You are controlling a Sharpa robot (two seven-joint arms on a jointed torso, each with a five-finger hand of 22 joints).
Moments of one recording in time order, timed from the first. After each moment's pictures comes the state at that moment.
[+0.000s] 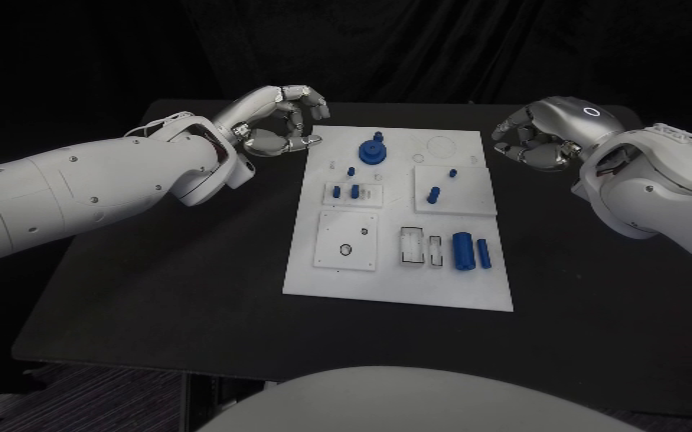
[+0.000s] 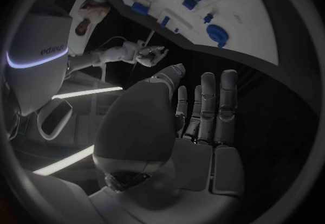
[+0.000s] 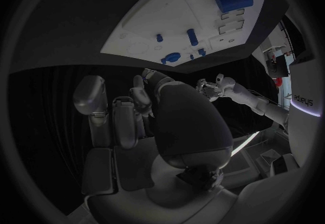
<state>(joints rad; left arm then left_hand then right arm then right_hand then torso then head) 1.31 -0.90 -0.21 1.34 -0.89 -0.39 0.60 1.49 -0.12 0.27 0.16 0.33 0.43 -0.05 0.66 0.70 0.43 0.12 0.73 0.82 0.86 0.05 1.08 0.69 0.14 0.94 0.15 0.76 1.31 1.39 -0.96 -0.25 1.54 -1.55 -0.46 -0.13 1.37 -0.06 0.33 0.13 0.28 0.94 0.12 0.09 0.37 1.19 0.04 1.20 1.23 1.47 -0.03 1.45 1.31 0.09 1.35 0.08 1.02 1.31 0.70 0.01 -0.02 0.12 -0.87</state>
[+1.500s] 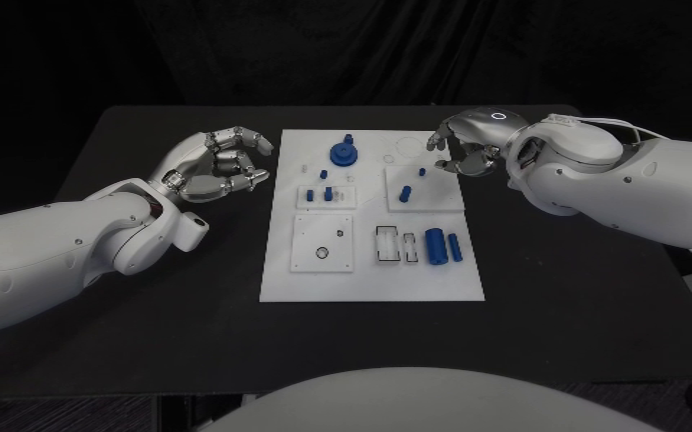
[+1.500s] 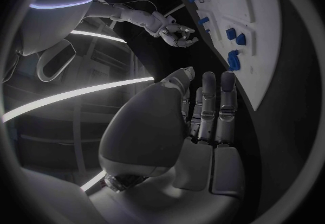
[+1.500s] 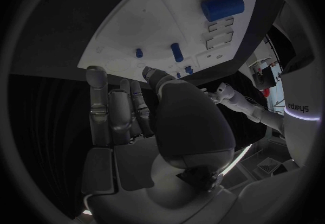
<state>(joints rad) 1.20 -0.99 -0.21 1.43 -0.53 -0.18 0.68 1.61 -0.08 0.23 0.10 0.33 0.46 -0.01 0.64 0.49 0.38 0.13 0.69 0.66 0.81 0.06 1.04 0.64 0.17 0.82 0.16 0.70 1.31 1.36 -0.89 -0.25 1.48 -1.60 -0.30 -0.08 1.38 -0.12 0.35 0.12 0.28 0.79 0.13 0.07 0.40 0.64 0.13 0.50 0.62 1.38 0.05 1.32 1.20 0.14 1.20 0.14 0.67 1.31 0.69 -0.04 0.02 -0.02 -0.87</state>
